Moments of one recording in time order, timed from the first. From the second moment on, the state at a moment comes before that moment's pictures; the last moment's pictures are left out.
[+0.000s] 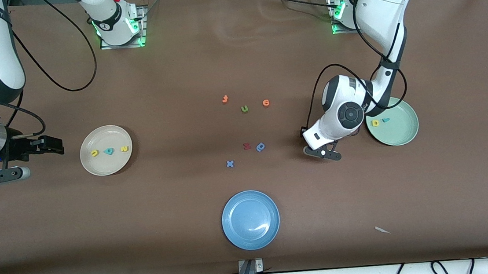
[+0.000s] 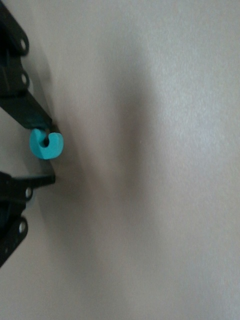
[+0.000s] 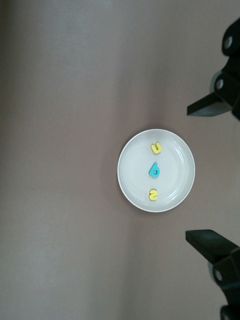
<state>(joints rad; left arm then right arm) -0.39 0.64 -0.02 -1.85 -0.20 2.39 0.02 0.02 0.34 0.00 -1.43 -0.04 1.70 -0.11</state>
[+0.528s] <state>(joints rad) -0.38 0.63 0.00 -1.85 -0.19 2.36 0.02 0.02 0.34 0.00 -1.43 -0.04 1.70 -0.08</state>
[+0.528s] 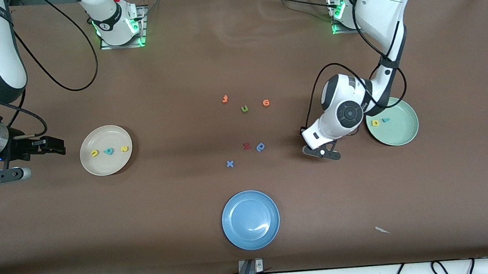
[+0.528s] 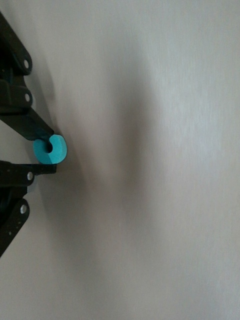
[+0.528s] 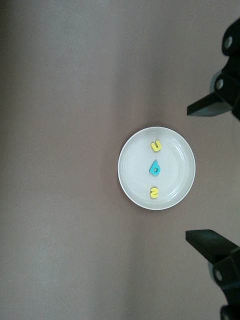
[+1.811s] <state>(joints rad) -0.01 0.28 0.13 -2.16 0.04 2.16 0.45 0.02 0.34 0.00 -1.43 -0.04 1.69 -0.08</state>
